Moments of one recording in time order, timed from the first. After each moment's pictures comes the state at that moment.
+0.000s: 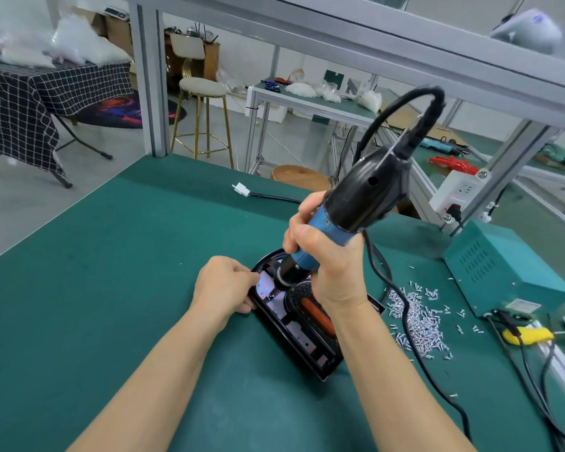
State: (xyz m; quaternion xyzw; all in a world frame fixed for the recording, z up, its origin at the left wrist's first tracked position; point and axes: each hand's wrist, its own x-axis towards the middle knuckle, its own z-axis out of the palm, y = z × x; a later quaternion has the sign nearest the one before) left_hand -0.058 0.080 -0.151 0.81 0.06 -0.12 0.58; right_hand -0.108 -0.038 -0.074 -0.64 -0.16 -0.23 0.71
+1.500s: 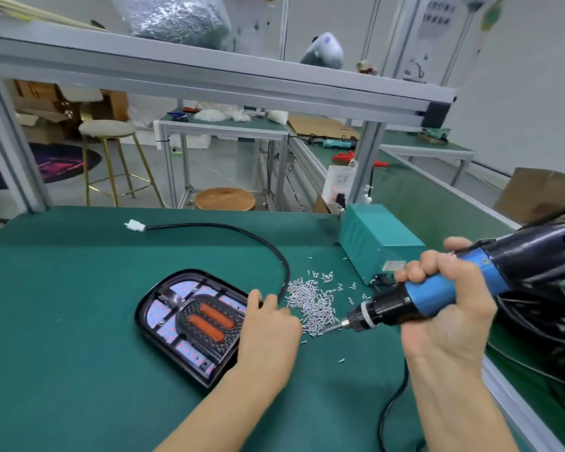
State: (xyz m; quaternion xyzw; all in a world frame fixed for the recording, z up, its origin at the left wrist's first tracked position) left_hand -0.174 -0.075 -0.126 0.91 -0.42 0.08 0.00; right_hand -0.271 -0.196 -0.046 -0.39 0.05 -0.53 0.75
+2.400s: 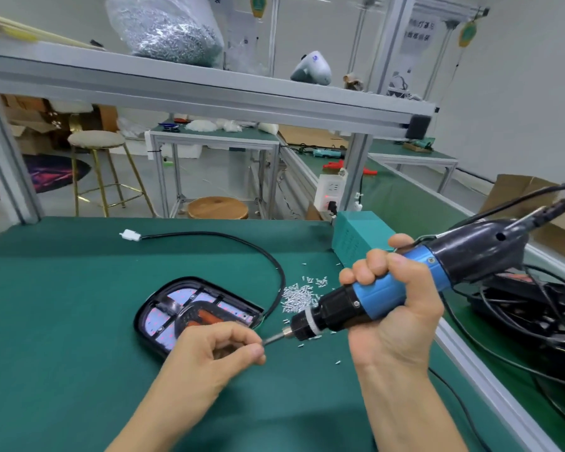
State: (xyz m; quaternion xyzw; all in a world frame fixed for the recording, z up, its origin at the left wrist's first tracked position) left_hand -0.181 0.020 -0.099 0.71 -0.31 -0.18 0.61; right_hand -0.260 -0.142 -0.031 -0.34 0.00 -0.46 0.82
